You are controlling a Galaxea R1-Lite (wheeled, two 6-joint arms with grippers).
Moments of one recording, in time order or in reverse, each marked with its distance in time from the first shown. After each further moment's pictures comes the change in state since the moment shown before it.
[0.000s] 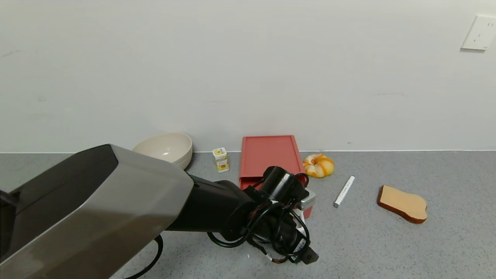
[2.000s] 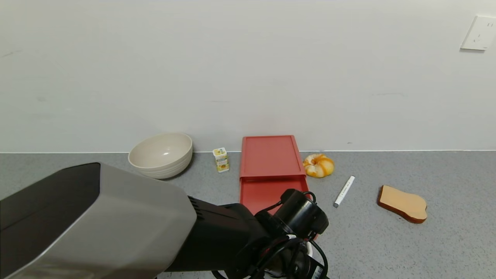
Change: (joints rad) left arm -0.124 -0.045 0.080 0.003 0.085 -0.260; right arm 0.000 0.000 0.000 0.001 0.001 -0.004
